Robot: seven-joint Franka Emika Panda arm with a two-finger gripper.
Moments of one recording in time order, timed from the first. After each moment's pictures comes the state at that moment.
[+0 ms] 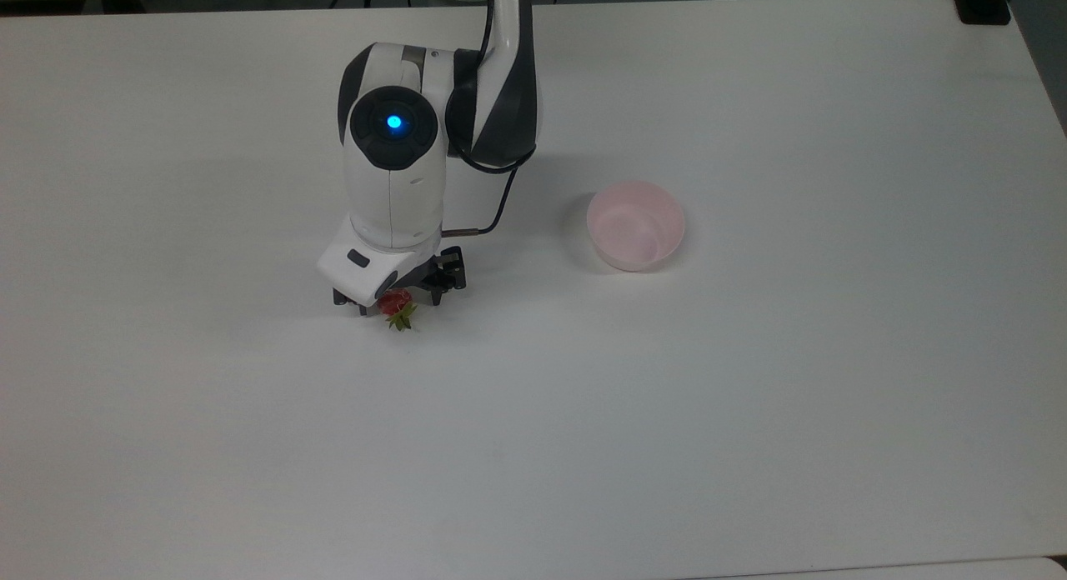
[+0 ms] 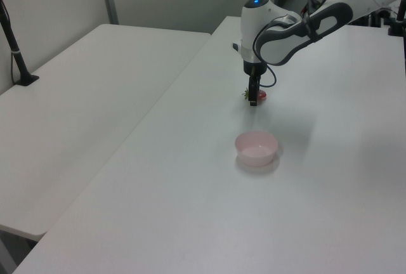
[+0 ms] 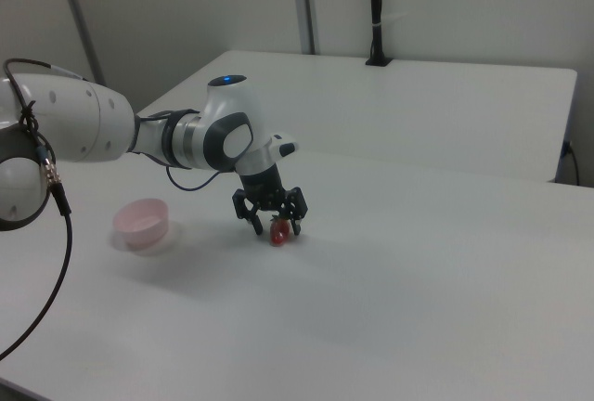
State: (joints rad) arm 0.16 0.60 -0.22 -1.58 -0.02 2.22 -0.24
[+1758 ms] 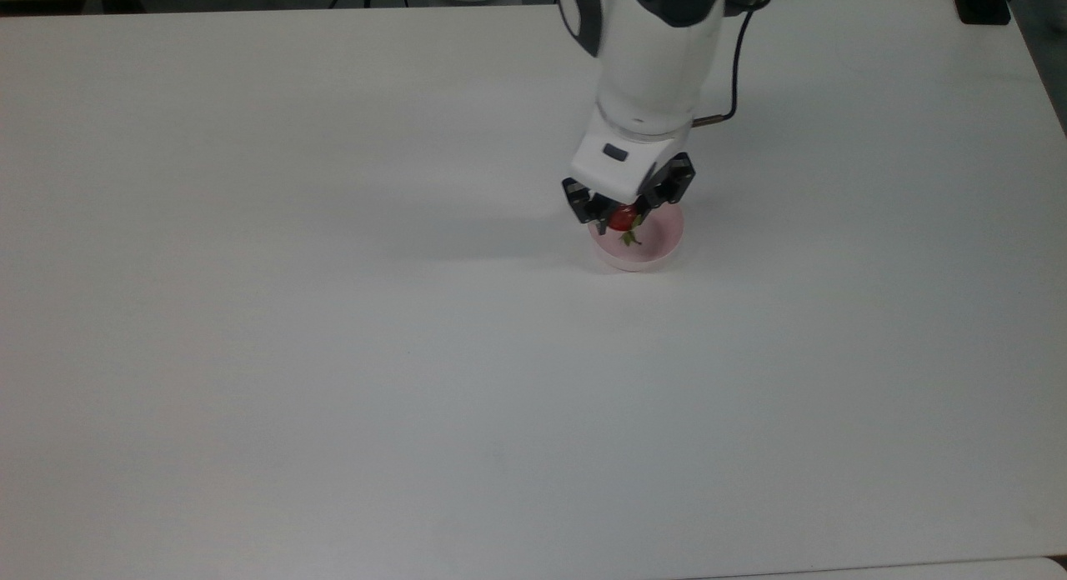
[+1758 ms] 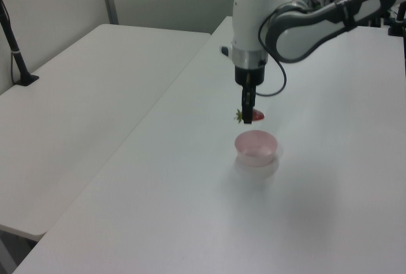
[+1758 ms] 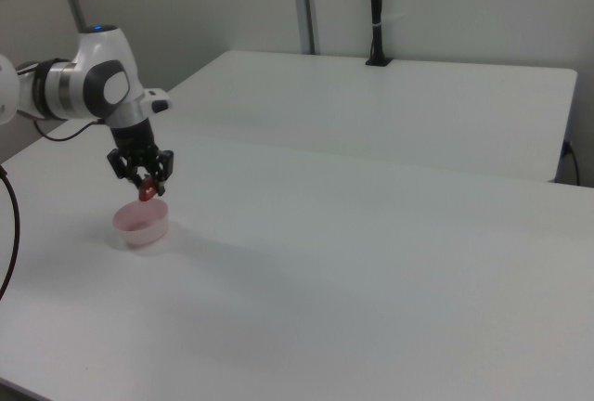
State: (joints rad) arm 0.46 0.40 -0.14 -1.63 0.05 2.05 0.02
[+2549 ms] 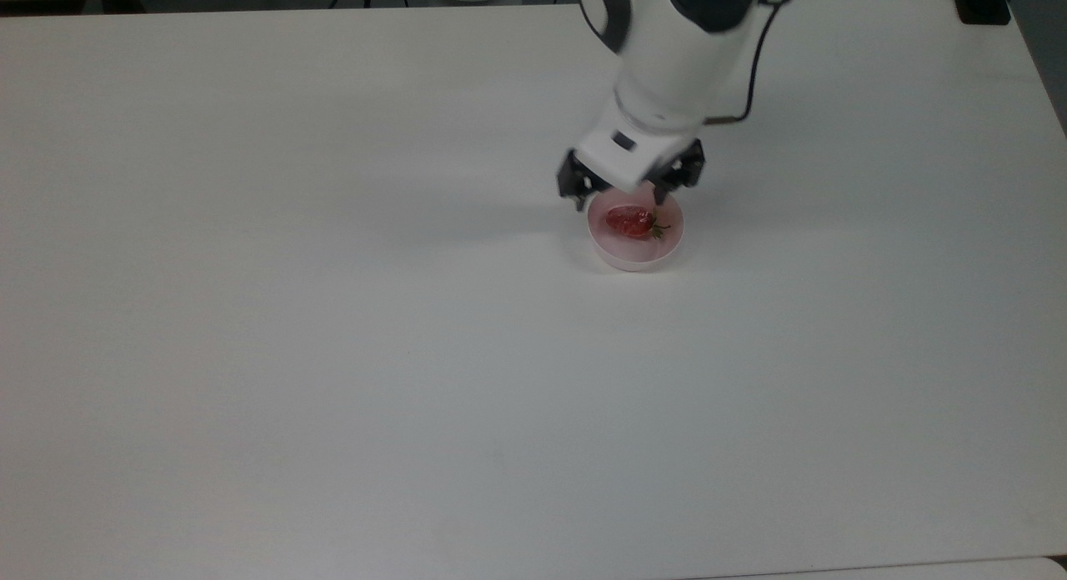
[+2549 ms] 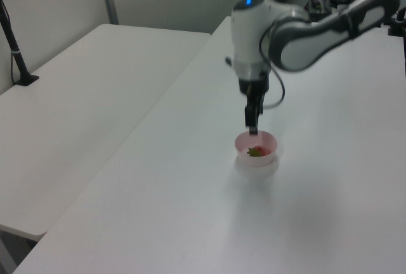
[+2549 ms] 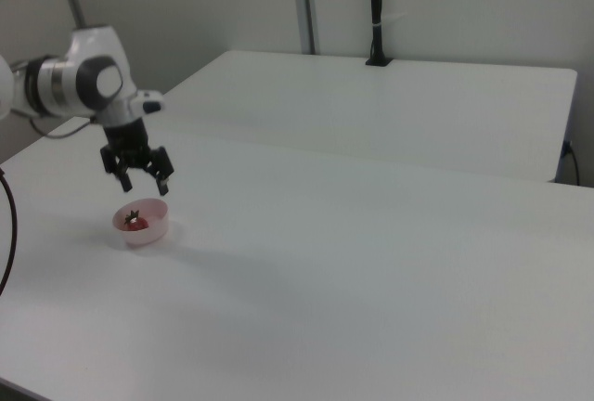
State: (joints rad) arm 0.44 0.38 -0.11 -1.63 -0.02 1.95 0.20
